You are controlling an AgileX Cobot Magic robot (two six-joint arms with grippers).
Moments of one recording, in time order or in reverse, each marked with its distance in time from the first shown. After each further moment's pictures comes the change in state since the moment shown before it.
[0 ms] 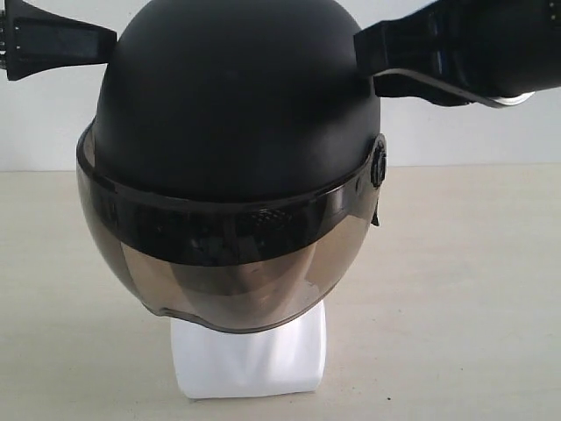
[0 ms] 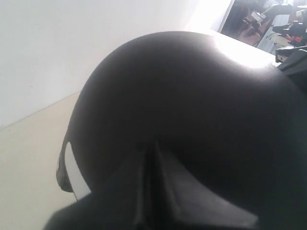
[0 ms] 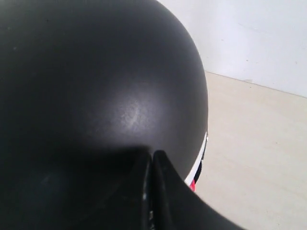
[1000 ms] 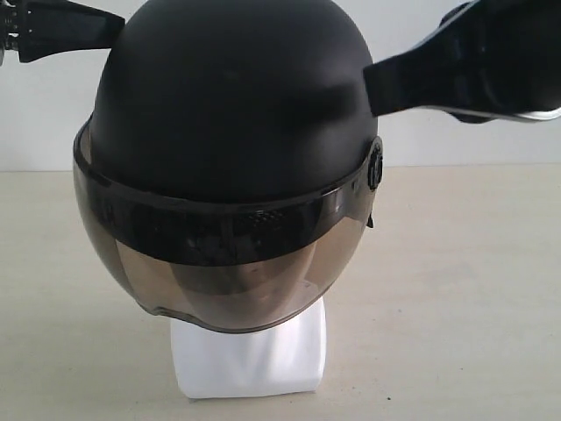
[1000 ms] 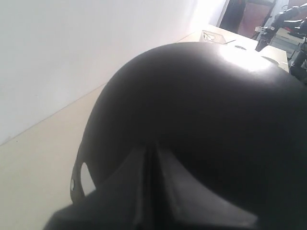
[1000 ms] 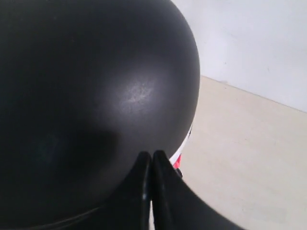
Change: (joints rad) left arm -0.002 0.070 -0.112 0.020 -0.012 0.008; right arm 0.208 -0.071 0.010 -0.437 0.143 0.334
